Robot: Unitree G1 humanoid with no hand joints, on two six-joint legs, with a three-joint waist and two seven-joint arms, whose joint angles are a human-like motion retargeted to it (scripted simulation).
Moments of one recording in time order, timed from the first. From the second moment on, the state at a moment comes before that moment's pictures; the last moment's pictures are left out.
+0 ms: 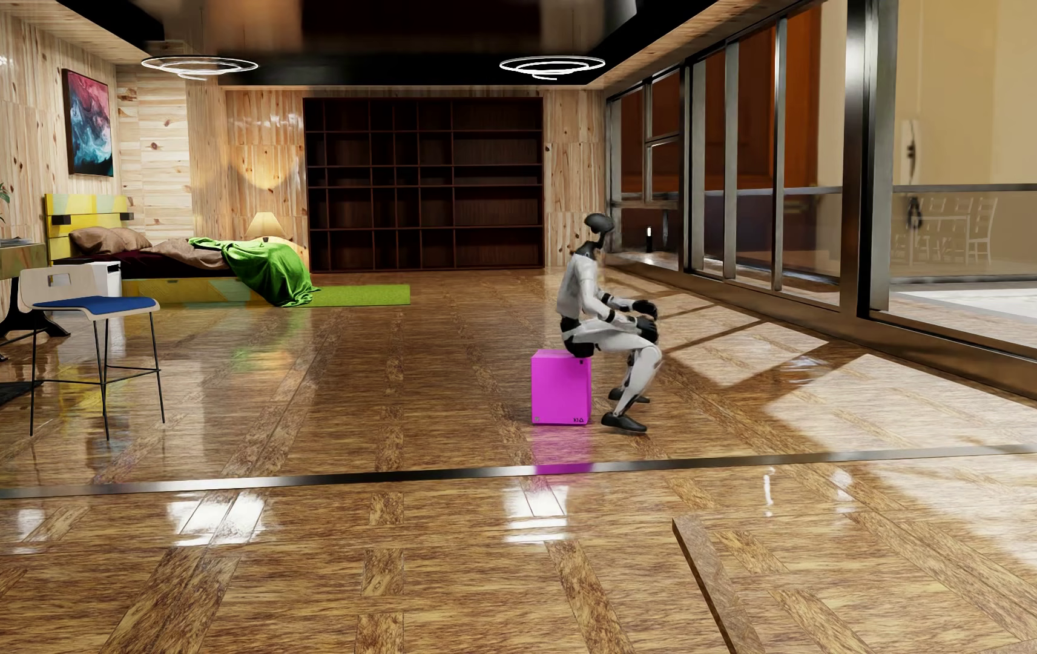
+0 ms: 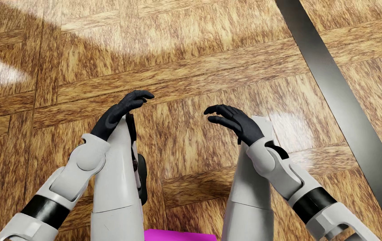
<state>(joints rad) -1.22 -1.15 0.00 0.17 -0.20 0.01 -0.15 0.22 0.72 1.98 2.00 -0.36 -0.44 -0.24 -0.38 0.52 -0.61 -0.22 0.18 -0.36 0.56 0.18 0.27 0.11 -0.27 -0.28 -0.22 0.10 -0.18</state>
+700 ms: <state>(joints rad) -1.05 -0.95 0.01 0.11 -0.19 0.04 -0.12 0.19 0.55 1.95 1.96 -0.05 -0.03 -0.20 -0.34 0.28 -0.41 -0.13 0.13 -0.24 0.30 1.23 1.17 0.22 -0.23 -0.08 -0.02 -0.14 0.18</state>
